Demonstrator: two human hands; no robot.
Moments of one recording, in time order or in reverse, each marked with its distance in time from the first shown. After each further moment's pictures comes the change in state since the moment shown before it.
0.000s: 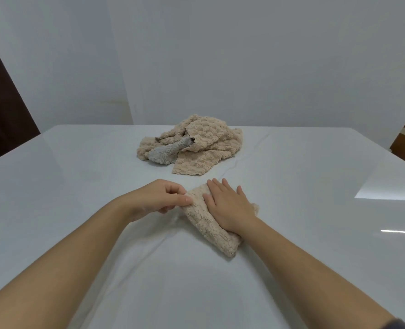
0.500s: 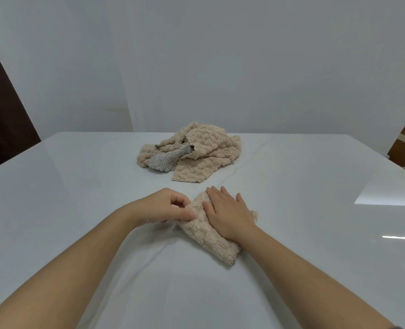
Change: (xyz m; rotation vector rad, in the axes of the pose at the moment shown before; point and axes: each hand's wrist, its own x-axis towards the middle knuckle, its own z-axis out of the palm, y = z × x) left_hand 0.009 -0.005 0.001 0.125 -0.064 0.093; right_hand 0.002 0.002 0.004 0.027 0.020 0.003
